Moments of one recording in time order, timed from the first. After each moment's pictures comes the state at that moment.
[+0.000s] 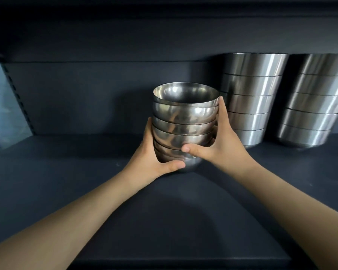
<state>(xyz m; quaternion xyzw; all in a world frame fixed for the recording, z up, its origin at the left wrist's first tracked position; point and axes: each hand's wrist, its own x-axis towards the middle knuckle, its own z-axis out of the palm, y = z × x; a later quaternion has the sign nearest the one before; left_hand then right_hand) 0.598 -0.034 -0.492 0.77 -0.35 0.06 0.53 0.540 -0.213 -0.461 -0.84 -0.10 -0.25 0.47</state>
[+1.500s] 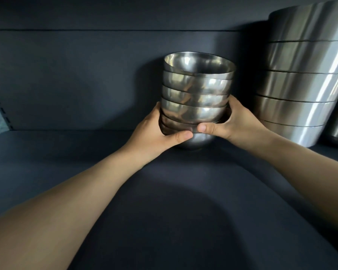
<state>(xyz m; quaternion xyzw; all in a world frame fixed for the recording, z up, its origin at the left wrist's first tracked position) 0.701 -0.041 -0.500 0.79 -0.31 0.09 0.52 0.638 -0.235 -0.471 -0.85 -0.09 -0.21 0.48</state>
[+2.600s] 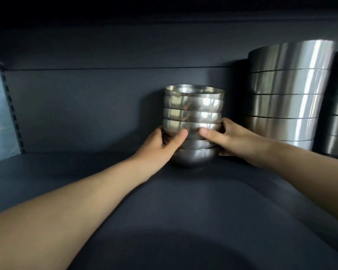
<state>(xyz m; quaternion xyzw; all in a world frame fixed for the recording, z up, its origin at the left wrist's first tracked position) 0.685 -0.048 -0.493 0.76 -0.32 0.10 0.56 0.626 -0.227 -0.461 -0.87 -0.10 -0.14 0.47</state>
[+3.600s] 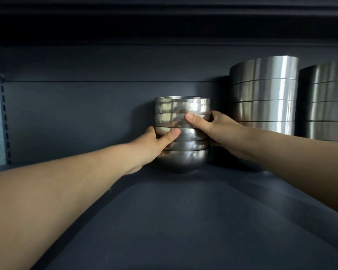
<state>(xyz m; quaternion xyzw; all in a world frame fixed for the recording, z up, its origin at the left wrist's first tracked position) 0.704 -0.056 -0.482 0.75 -0.30 0.05 0.59 0.629 -0.216 -0.448 -0.83 -0.07 -0.25 0.50</state>
